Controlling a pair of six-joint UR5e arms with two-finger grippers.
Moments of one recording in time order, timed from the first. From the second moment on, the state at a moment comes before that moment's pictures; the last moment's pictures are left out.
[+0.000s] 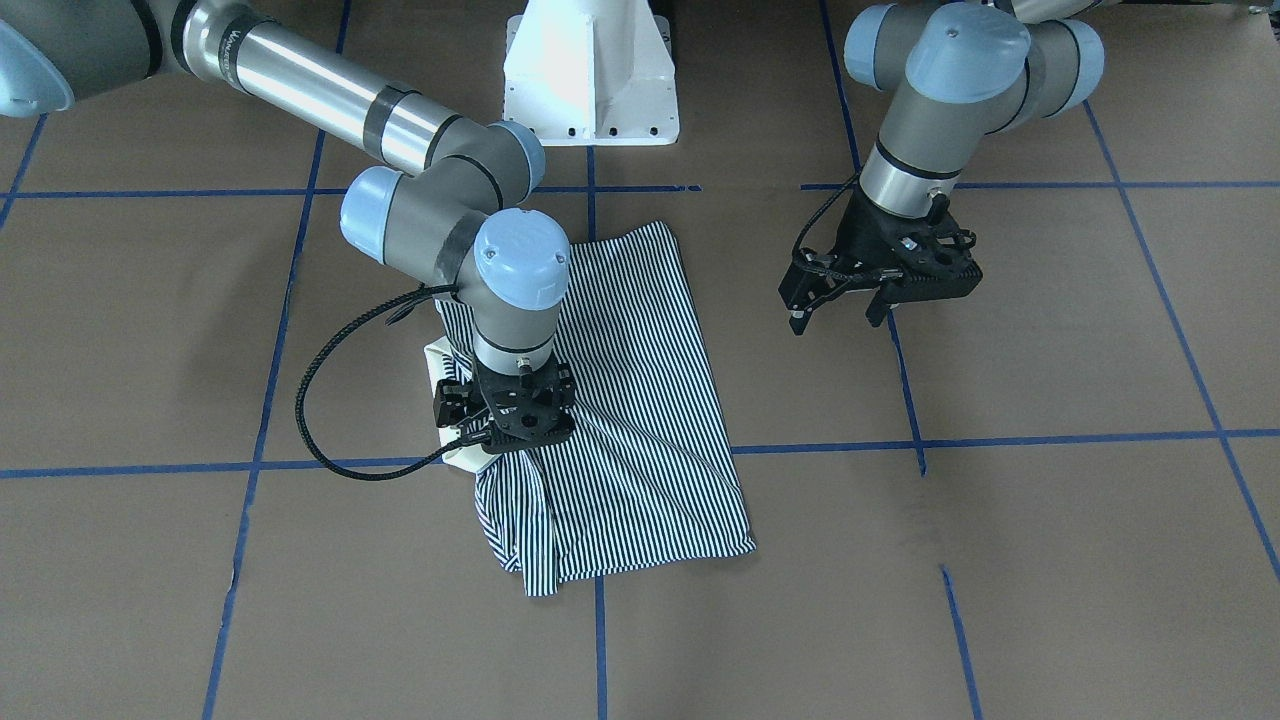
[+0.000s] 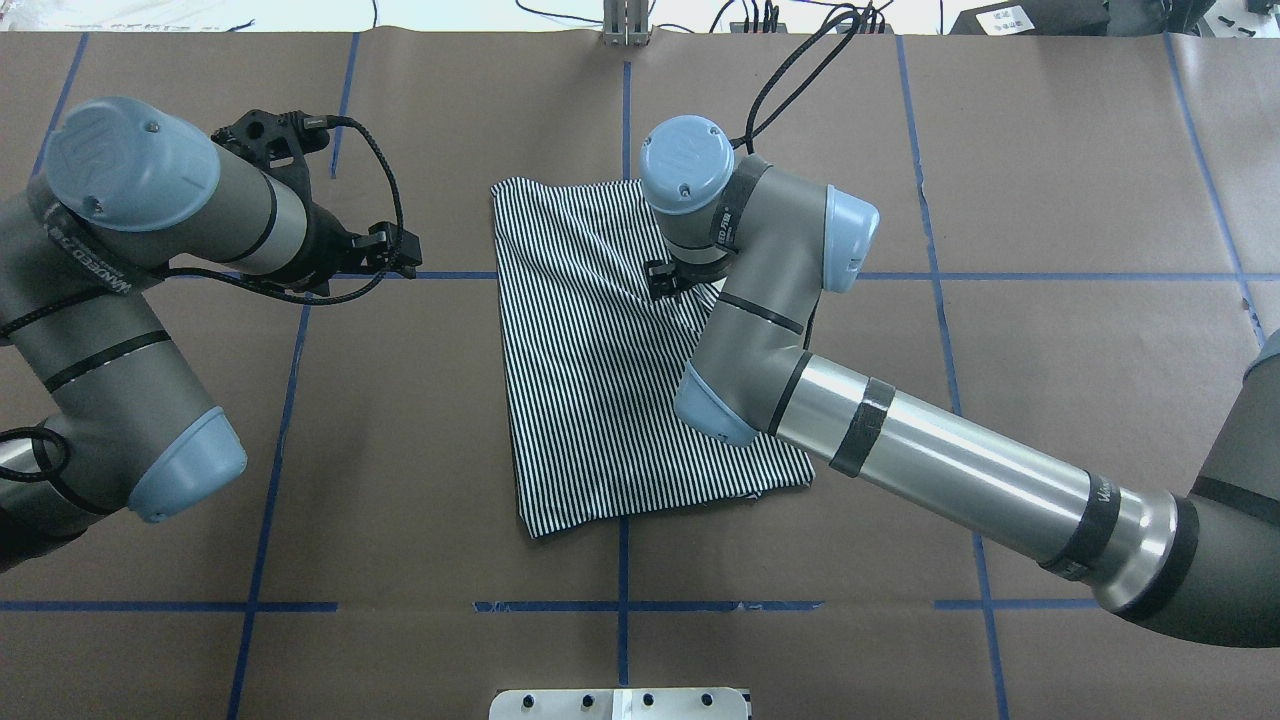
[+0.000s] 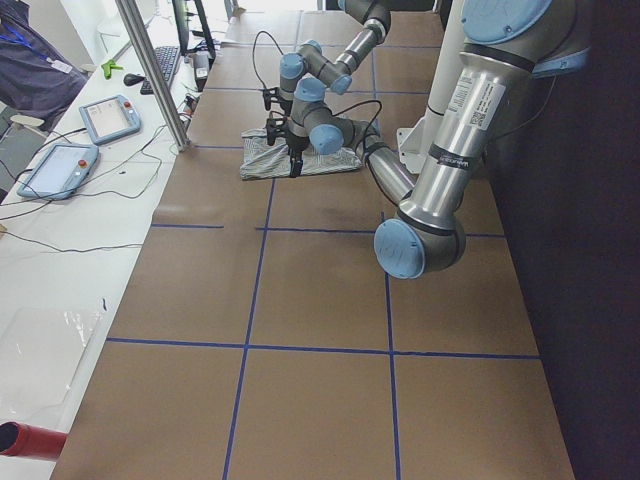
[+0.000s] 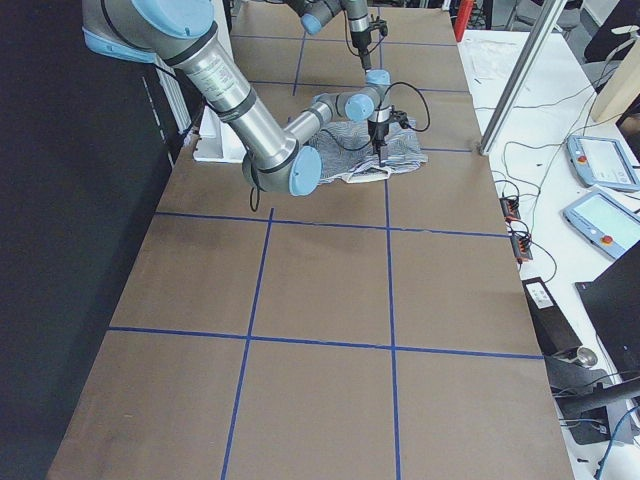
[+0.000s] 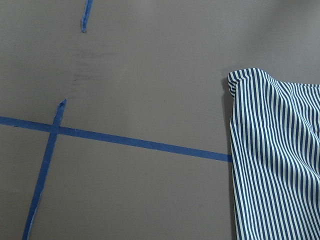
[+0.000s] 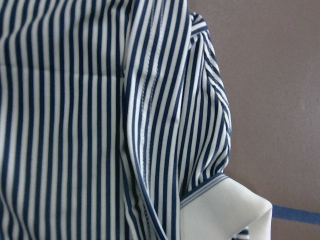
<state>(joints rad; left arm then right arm) -0.75 -1.97 -1.87 -1.75 -1.90 -1.26 0.62 -0.69 1.23 -1.57 1.78 0.85</state>
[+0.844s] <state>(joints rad) -0.75 -1.97 -1.87 -1.75 -1.90 -1.26 0.63 -0.71 1.24 -1.63 1.80 0.85</state>
